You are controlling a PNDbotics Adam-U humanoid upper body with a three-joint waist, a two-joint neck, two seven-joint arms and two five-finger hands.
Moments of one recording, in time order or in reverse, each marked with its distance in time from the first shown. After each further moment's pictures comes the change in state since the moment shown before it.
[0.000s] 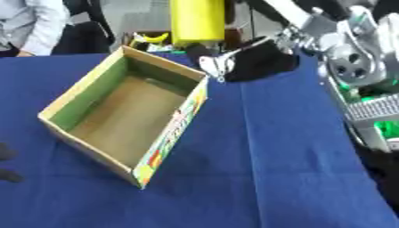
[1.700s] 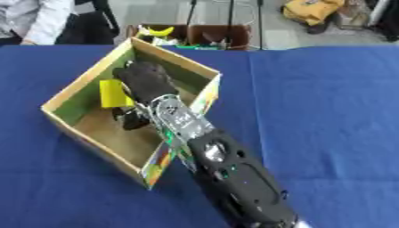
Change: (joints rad) left arm -0.022 -0.001 -0.030 0.000 0.017 -0.006 -0.042; right arm -0.101 0.409 -0.139 0.849 0.524 -0.131 -0.393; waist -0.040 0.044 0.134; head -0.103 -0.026
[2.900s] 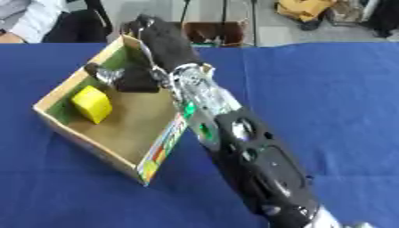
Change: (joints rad) left arm 0.000 -0.001 0.007 0.000 0.000 0.012 0.003; right arm 0.011 -0.180 0.021 -0.352 -0.292 0.063 -0.004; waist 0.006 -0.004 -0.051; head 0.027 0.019
